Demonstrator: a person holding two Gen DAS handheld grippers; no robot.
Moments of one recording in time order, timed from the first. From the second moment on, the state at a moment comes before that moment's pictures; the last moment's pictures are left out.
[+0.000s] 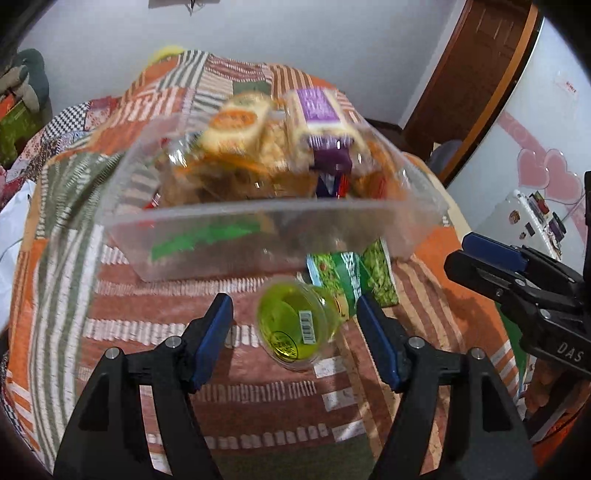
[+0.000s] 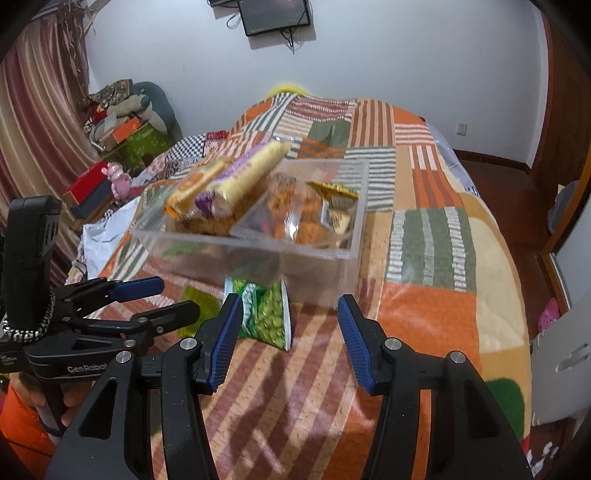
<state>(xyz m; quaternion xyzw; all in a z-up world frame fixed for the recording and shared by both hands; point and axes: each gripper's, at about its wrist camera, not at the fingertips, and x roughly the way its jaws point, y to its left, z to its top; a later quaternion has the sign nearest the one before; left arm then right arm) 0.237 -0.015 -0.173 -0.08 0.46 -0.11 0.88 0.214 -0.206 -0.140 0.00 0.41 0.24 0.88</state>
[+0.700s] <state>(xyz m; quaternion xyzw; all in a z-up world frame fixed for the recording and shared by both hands) 0.248 0.009 -0.199 -0.12 0.47 -0.09 0.87 0.228 -0.166 -0.178 -0.02 0.47 0.27 0.84</state>
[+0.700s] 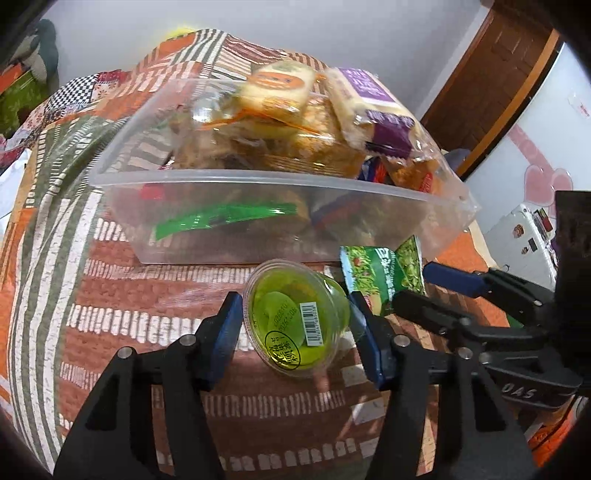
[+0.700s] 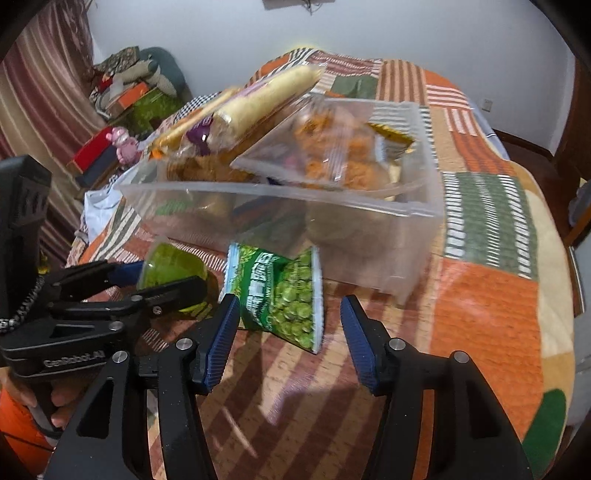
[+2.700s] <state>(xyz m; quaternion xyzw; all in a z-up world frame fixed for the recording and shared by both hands) 0.251 0.051 -0.077 -0.10 0.34 -0.02 0.94 0.238 -0.197 -0.076 0.02 0.31 0.25 0.92</state>
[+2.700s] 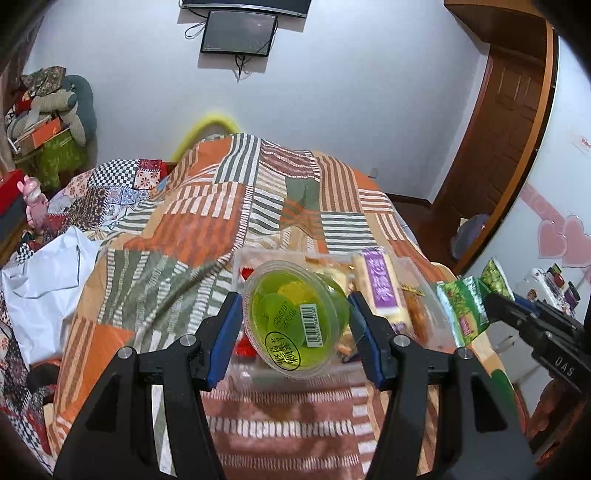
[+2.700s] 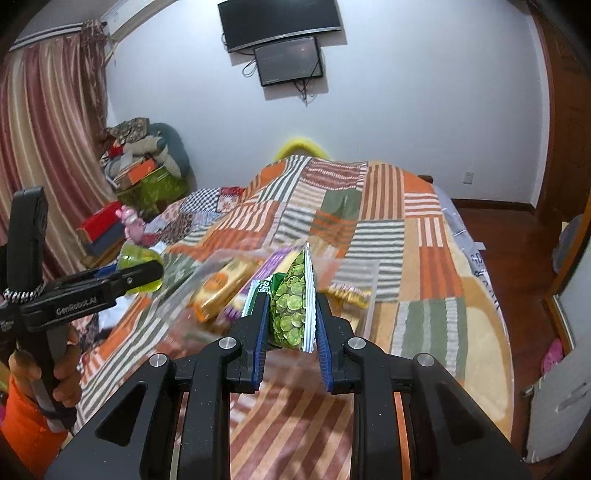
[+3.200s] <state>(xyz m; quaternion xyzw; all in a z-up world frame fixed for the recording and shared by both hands) 0.313 0.066 -0.118 -0.10 0.37 -0.02 0.92 0.286 -0.192 -0.096 0.03 0.33 0.21 0.92</state>
